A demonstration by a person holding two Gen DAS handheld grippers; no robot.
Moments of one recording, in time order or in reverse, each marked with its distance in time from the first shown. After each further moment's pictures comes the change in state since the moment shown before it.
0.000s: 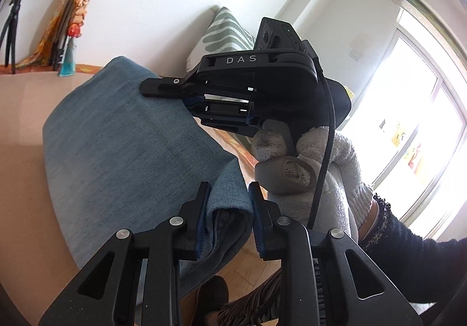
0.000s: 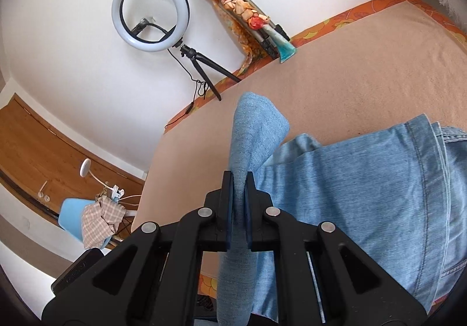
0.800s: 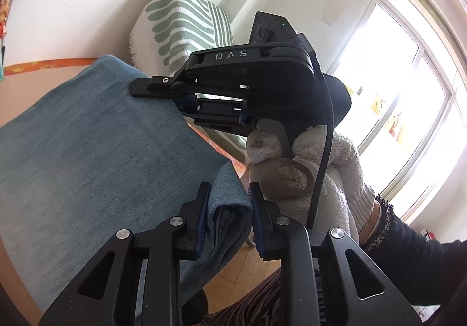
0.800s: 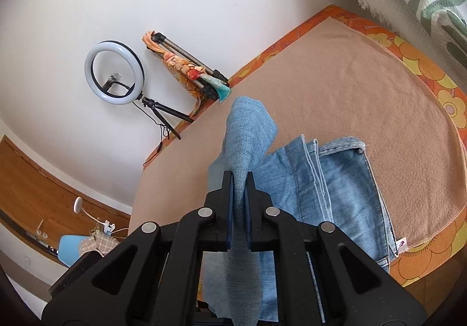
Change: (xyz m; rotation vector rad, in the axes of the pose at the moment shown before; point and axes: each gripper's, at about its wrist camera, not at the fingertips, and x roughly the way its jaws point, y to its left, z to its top) left arm 0.119 -0.043 0.020 0.099 0.155 -0.128; right arm -0.103 -0.108 0.004 0.135 -0.146 -0.085
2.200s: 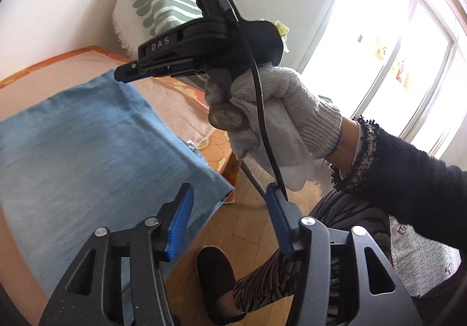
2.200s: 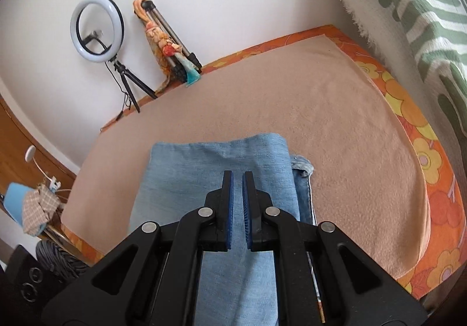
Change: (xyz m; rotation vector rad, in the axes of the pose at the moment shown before) left arm 0.003 -0.017 -0.027 0.151 0.167 0.090; right arm 0.030 -0.023 0.006 -0.294 0.040 -0.188
